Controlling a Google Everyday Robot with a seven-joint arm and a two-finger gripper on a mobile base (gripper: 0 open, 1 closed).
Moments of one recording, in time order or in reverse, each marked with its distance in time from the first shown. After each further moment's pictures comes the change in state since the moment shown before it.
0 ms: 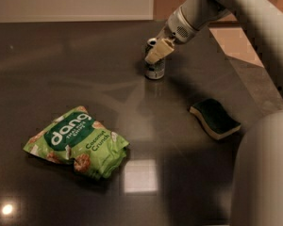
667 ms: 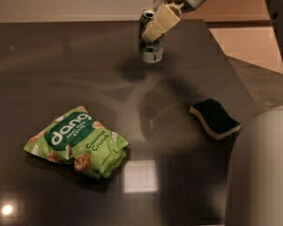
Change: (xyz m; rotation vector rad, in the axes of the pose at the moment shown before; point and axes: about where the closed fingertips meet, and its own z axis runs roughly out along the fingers) arm -0.069 0.059 -0.084 -0.137 -0.075 -0.146
